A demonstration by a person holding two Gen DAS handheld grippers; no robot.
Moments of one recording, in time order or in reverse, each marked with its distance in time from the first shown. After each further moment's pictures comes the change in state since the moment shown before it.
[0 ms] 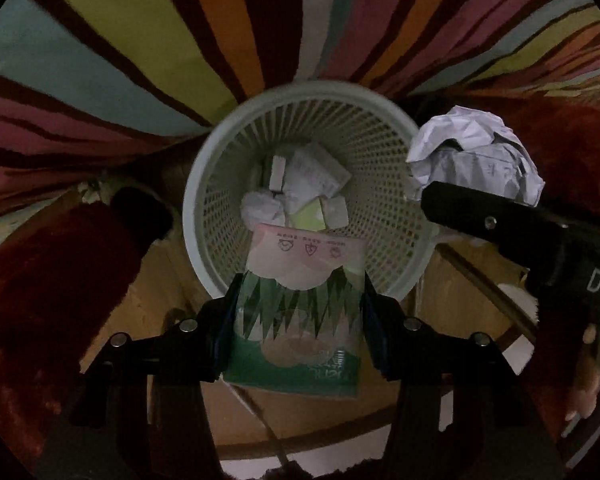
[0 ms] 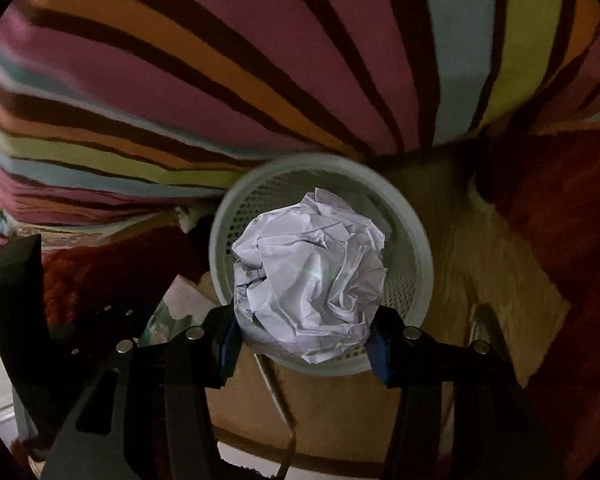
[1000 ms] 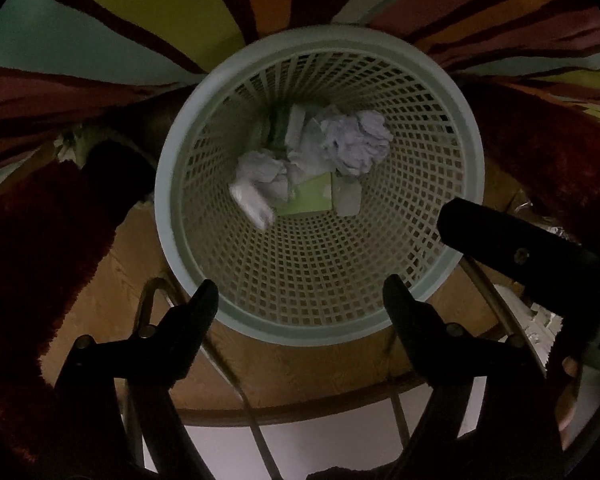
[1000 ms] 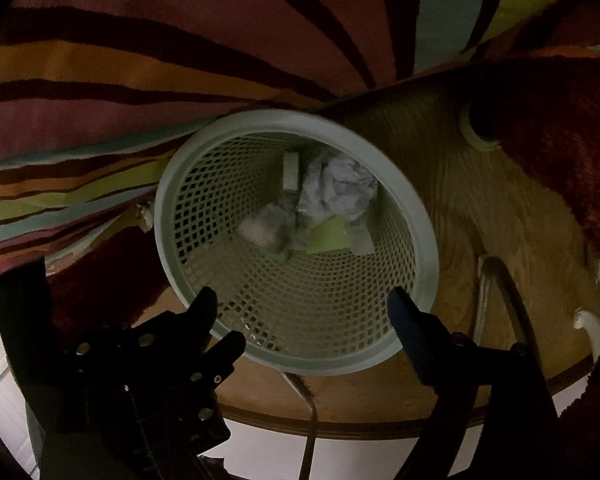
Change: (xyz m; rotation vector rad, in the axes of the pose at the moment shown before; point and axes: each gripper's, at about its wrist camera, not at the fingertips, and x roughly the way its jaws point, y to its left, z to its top) left arm 0.050 0.013 0.023 -0.113 0.154 -0.039; right arm 0.051 -0.017 0.007 0.141 0.124 -0.037
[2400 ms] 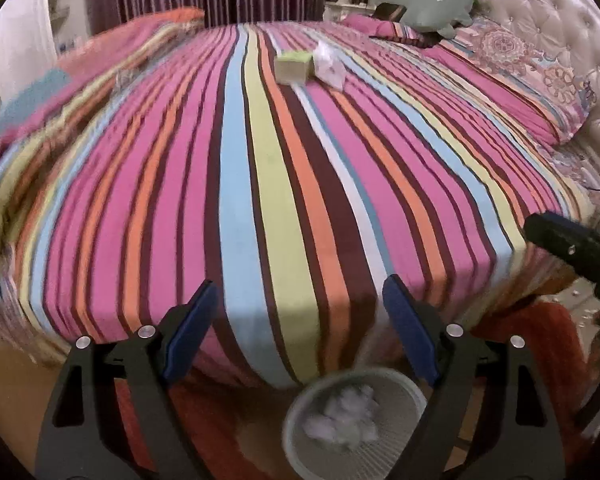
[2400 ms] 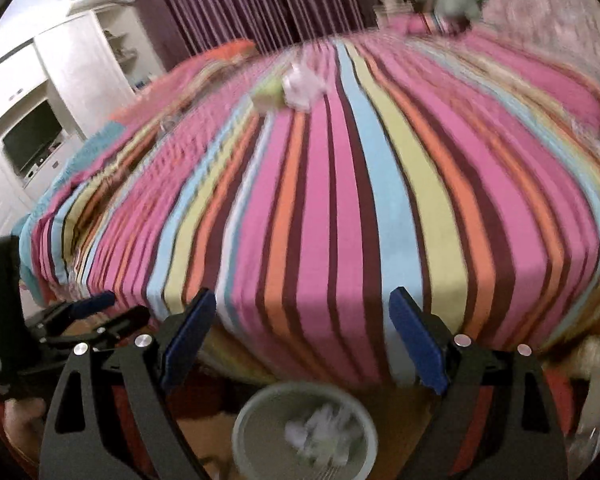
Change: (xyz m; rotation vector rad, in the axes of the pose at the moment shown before) left arm -0.301 -0.002 -0.088 0.066 -1.093 0.156; right arm -0.257 0.071 -0.085 -0.535 -1.032 0.089
